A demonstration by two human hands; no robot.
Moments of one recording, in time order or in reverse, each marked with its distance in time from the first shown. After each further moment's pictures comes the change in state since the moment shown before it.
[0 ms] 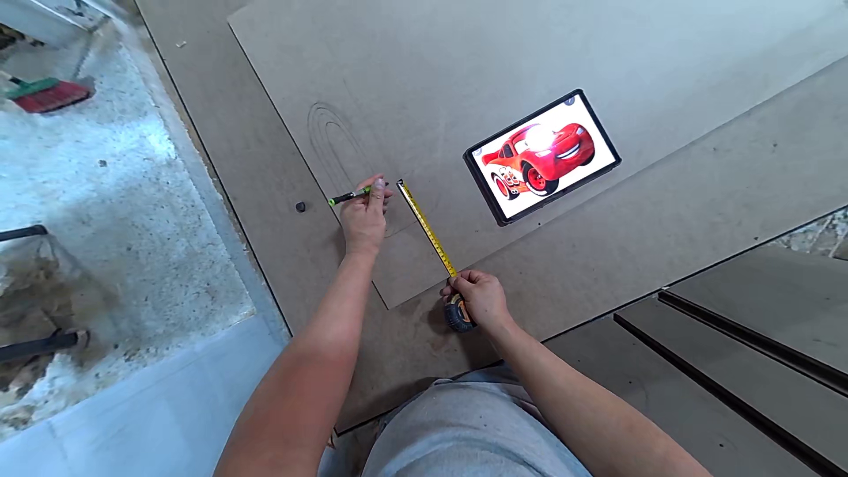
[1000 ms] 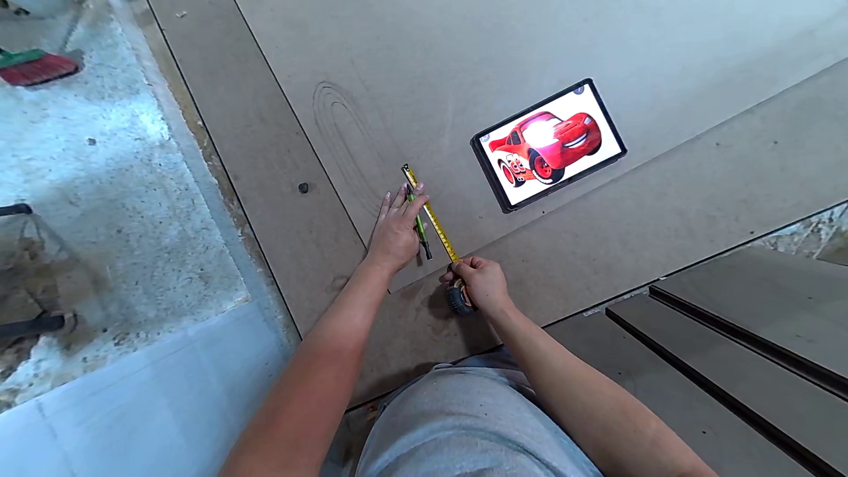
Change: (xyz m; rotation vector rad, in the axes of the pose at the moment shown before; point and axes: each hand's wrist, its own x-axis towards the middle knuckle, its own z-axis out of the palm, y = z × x) left_hand -0.048 -0.035 0.005 0.756 -0.492 0.382; right_hand -0.005 -0.007 0.003 -0.024 -0.018 0.002
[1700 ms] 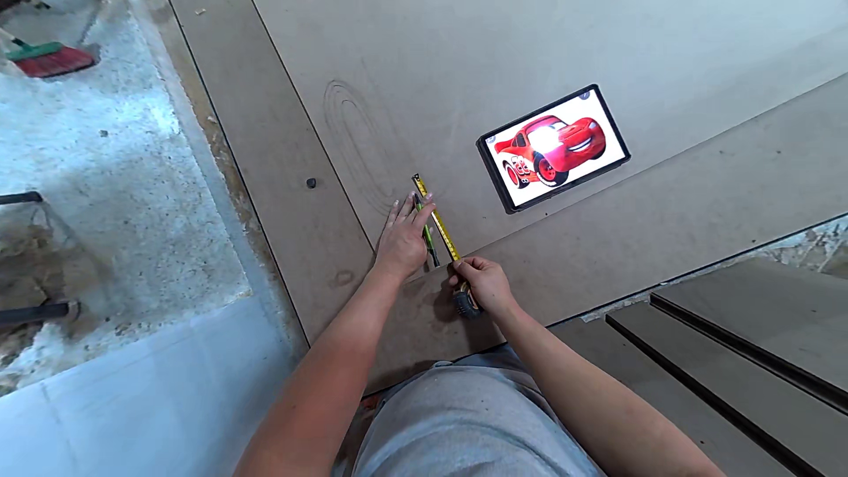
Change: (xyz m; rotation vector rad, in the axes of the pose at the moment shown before) left_hand -0.018 0.008 0.013 0.093 0.021 0.005; right_hand -0.004 0.011 -0.006 0.055 -0.086 -0.031
